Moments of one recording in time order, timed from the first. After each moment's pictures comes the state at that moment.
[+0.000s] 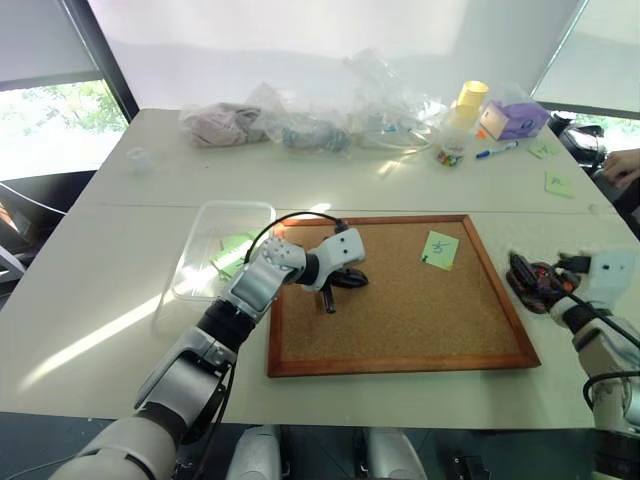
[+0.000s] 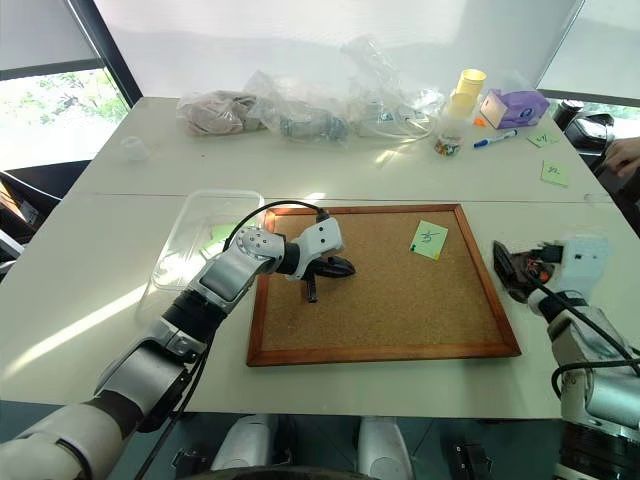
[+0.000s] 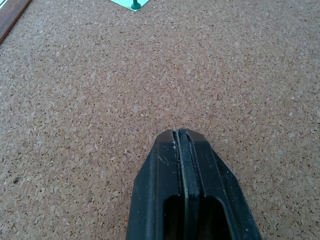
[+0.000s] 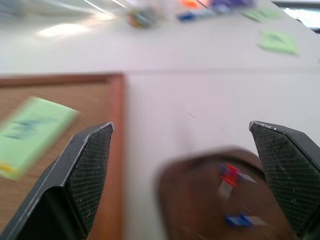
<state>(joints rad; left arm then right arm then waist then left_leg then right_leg) -0.76 0.21 -0.45 0.34 0.02 0.41 -1.00 -0.04 -0.53 -0.45 -0.16 0.45 0.42 0.38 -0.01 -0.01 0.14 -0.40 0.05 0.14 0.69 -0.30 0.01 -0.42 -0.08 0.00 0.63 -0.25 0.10</state>
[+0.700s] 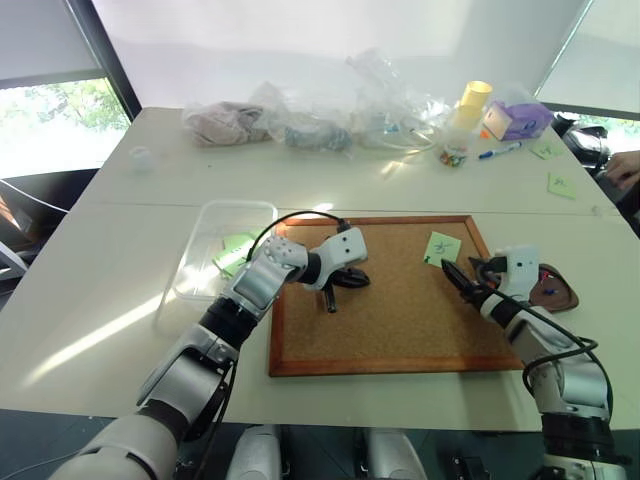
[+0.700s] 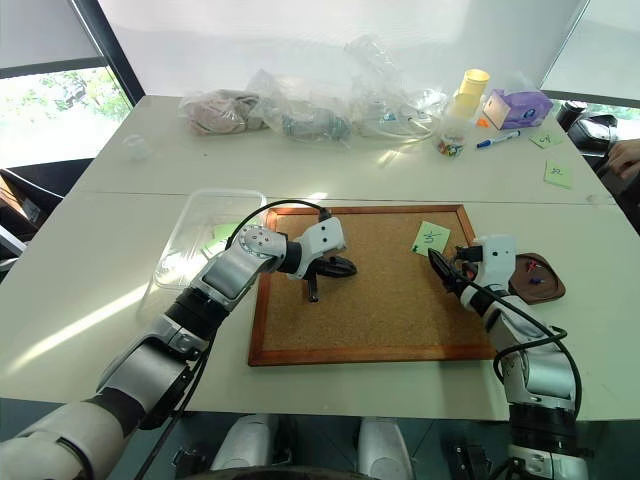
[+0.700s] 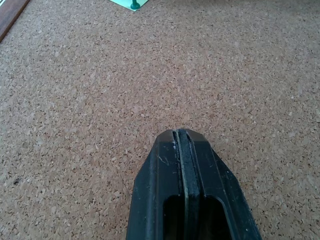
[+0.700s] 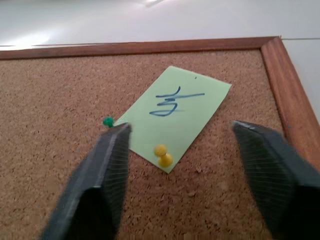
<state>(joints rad) -0.78 0.21 -0.45 0.36 0.03 0.40 -1.00 -0.10 -0.43 -0.28 -0.05 0.40 0.42 0.40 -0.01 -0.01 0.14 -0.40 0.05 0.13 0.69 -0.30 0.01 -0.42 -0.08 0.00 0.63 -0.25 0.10</state>
